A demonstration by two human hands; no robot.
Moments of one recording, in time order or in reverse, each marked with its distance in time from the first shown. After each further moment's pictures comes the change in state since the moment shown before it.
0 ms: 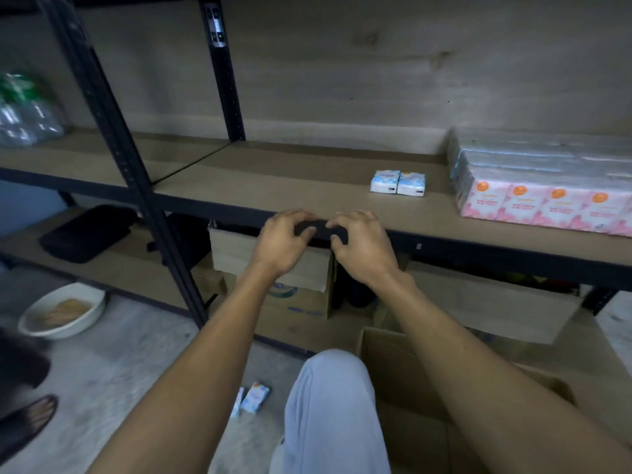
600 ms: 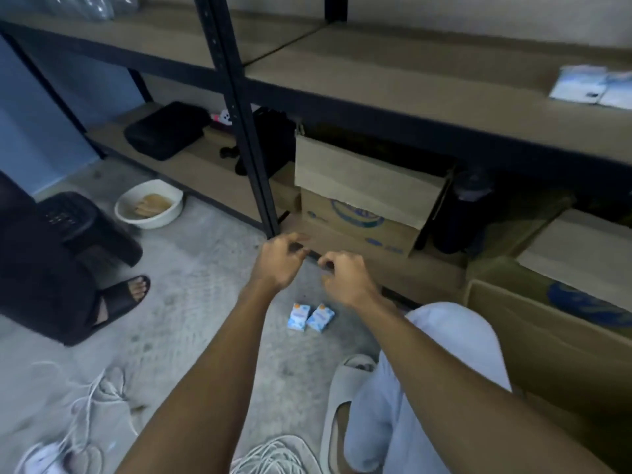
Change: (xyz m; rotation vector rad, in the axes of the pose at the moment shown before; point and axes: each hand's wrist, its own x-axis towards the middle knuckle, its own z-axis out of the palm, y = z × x) left_hand -0.155 -0.195 -0.002 -0.001 -0.127 -0.568; right_hand -0.078 -0.082 0.236 0.161 -0.626 0.153
